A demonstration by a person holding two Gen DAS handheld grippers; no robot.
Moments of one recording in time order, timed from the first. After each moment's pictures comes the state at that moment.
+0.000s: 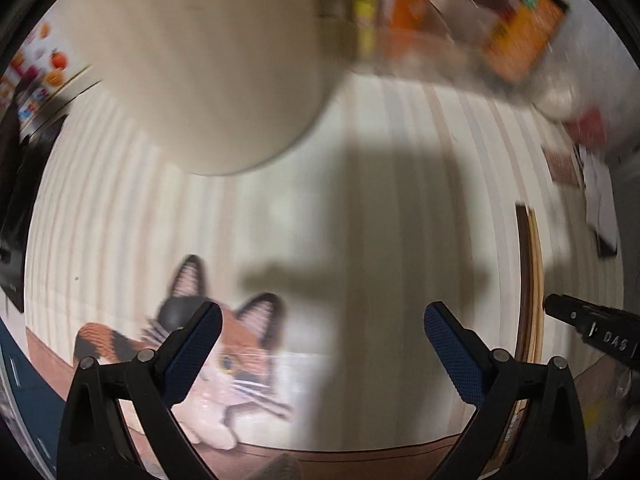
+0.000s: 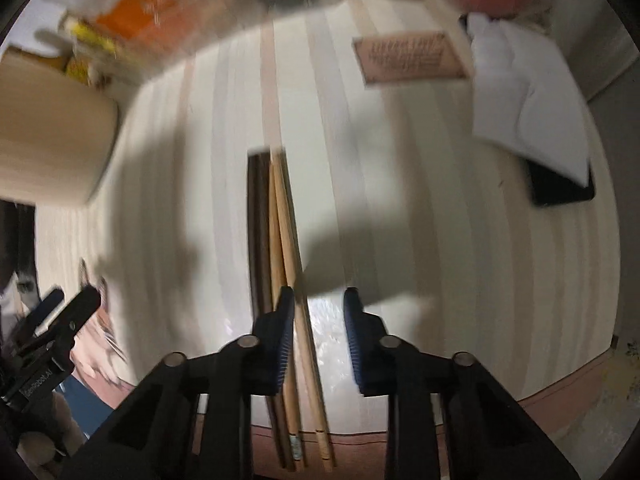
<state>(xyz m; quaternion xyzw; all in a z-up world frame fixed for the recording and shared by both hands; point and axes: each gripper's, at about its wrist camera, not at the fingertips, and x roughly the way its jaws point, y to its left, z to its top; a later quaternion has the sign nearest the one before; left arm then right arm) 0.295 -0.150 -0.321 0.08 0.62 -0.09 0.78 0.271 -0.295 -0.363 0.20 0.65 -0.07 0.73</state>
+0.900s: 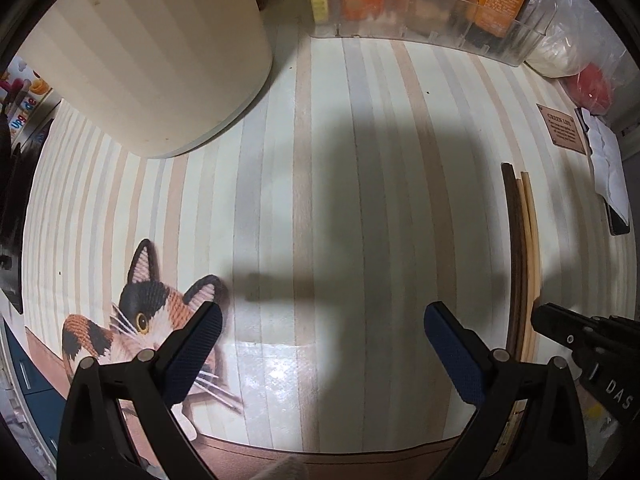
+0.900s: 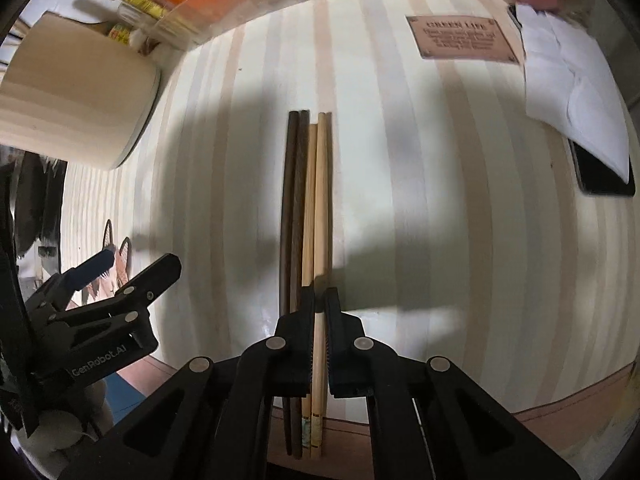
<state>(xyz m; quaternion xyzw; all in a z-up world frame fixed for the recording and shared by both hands) 0.295 -0.183 -0.345 0.11 0.64 -0.08 0.76 0.247 -0.302 -0.348 0.20 0.65 0.00 0.74</state>
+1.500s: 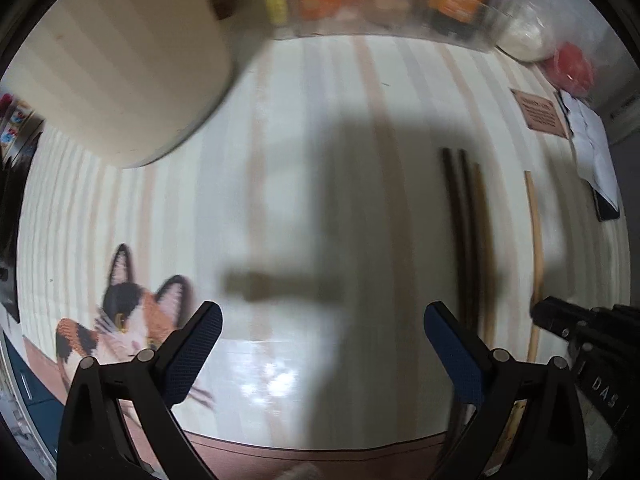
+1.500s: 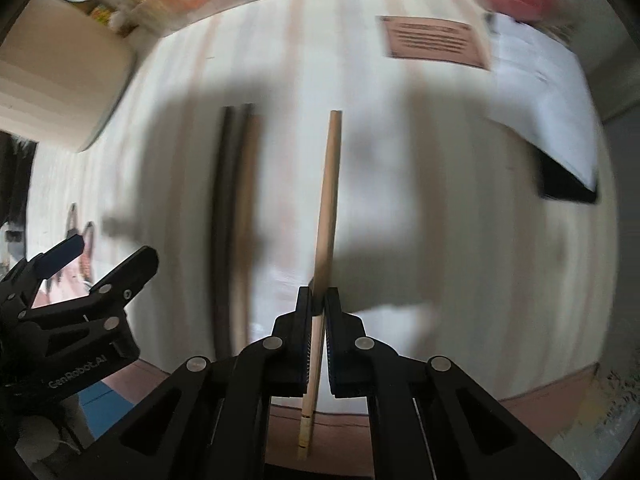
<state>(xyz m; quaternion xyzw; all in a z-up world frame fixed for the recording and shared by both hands) 0.272 -0.221 -0.341 0.12 0.64 -0.11 0.75 0.232 -0.353 -0.324 0.14 0.67 -0.05 0.72</state>
